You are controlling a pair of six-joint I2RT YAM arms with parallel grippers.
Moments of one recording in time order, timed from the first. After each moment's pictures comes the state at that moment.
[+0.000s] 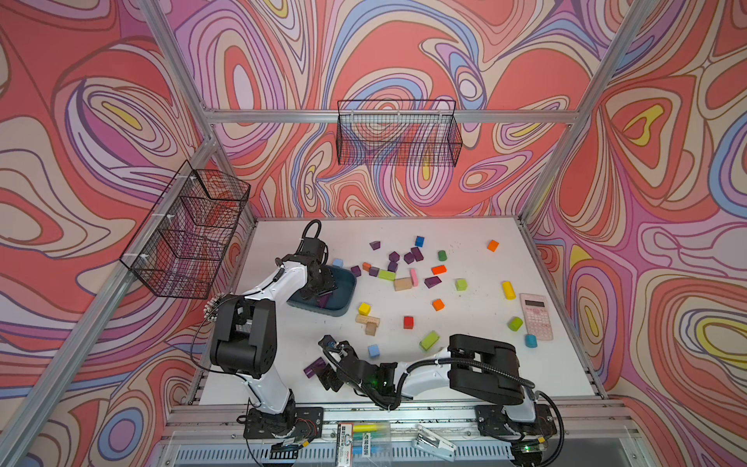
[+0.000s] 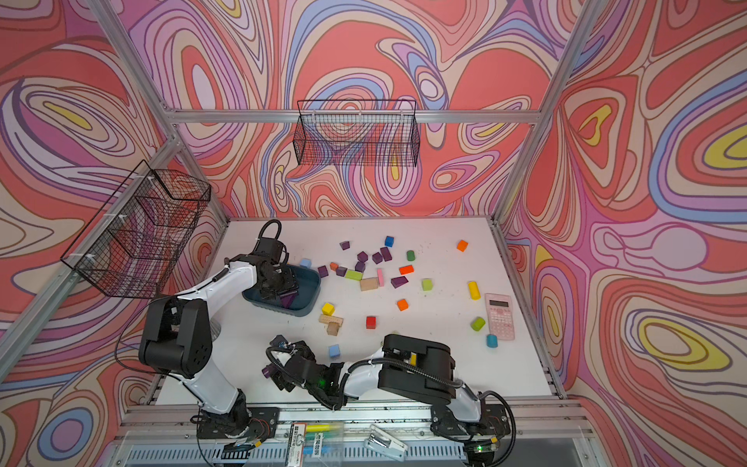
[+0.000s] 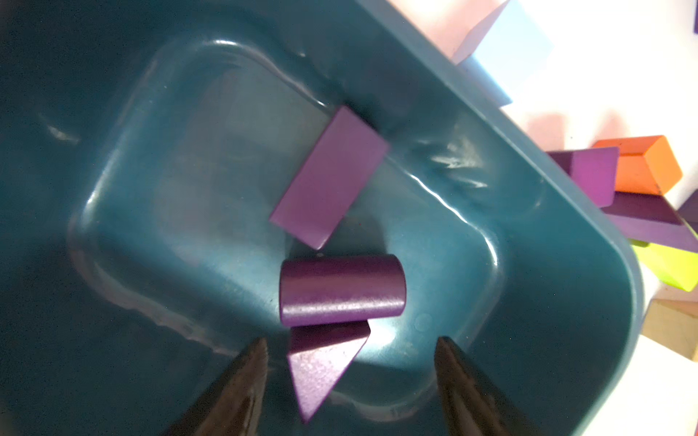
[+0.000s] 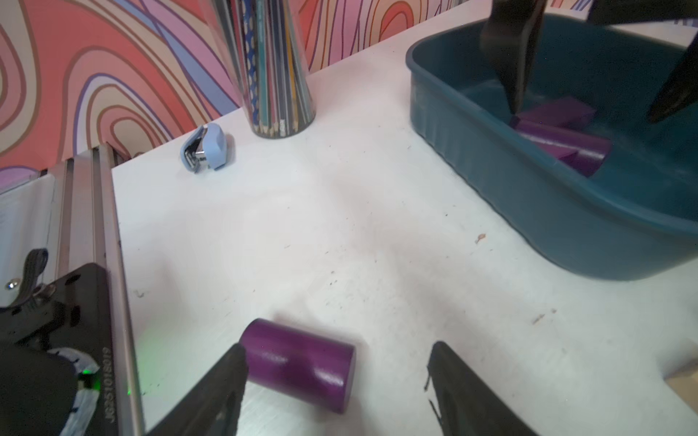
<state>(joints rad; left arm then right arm) -0.17 1.71 1.17 -0.69 0.01 -0.55 1.39 2.07 1.07 0.55 0.36 0.28</state>
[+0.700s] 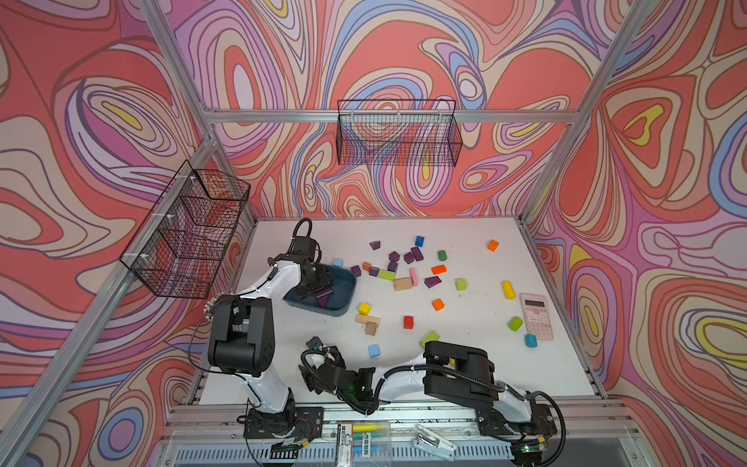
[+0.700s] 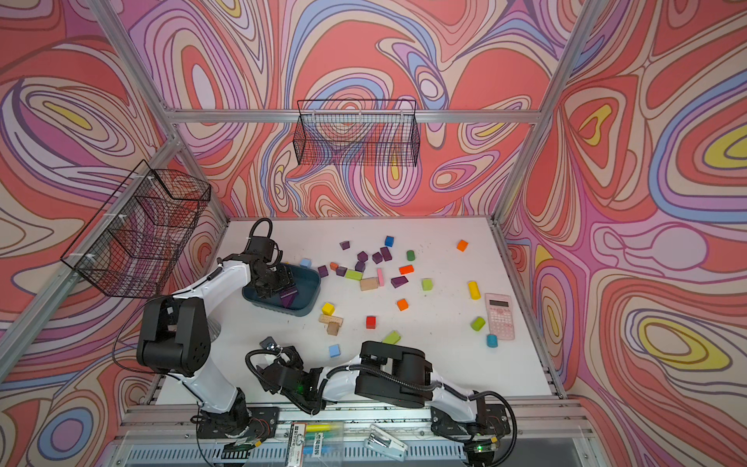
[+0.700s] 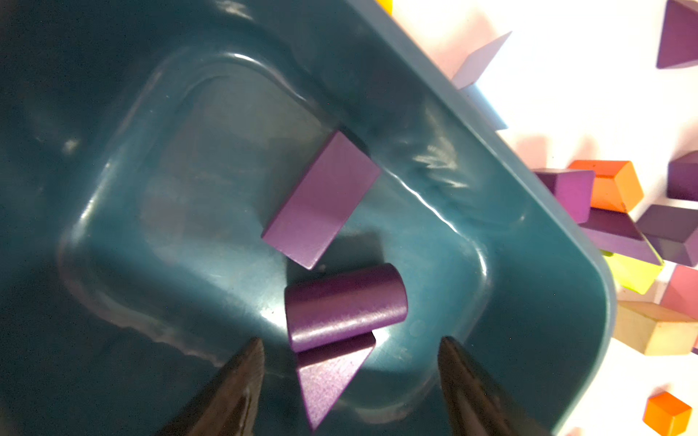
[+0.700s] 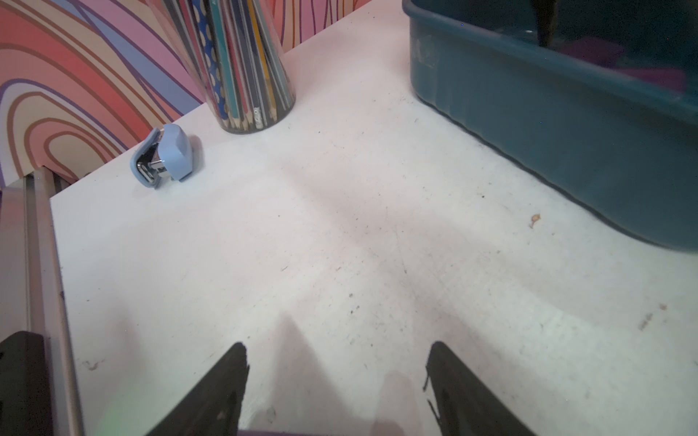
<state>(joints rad) -0.11 1.71 1.17 -0.67 0.10 -0.55 1.42 2.26 1.31 0.43 0.46 0.42</state>
